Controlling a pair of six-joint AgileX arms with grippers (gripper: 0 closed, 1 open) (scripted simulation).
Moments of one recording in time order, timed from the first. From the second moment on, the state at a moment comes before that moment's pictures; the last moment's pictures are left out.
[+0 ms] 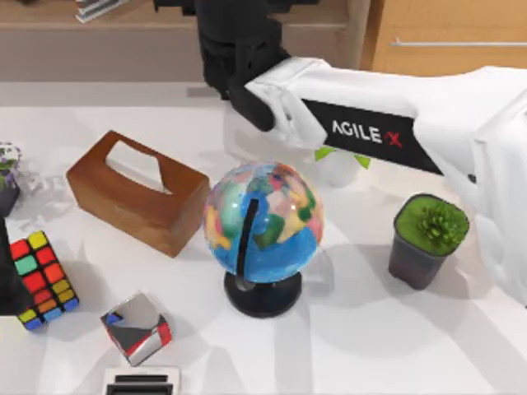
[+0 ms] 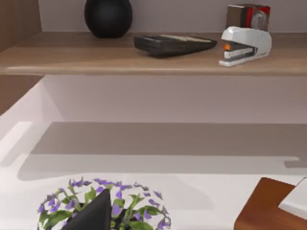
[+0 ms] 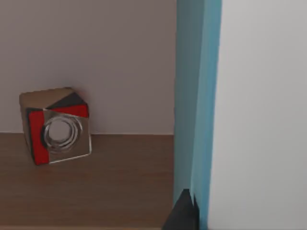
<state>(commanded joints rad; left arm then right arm) 0.00 0.00 0.00 0.00 0.00 0.00 0.71 2.45 1.96 0.50 0.75 -0.01</state>
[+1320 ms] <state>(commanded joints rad) 0.00 0.00 0.00 0.00 0.00 0.00 0.72 2.37 1.93 0.43 0.70 0.02</state>
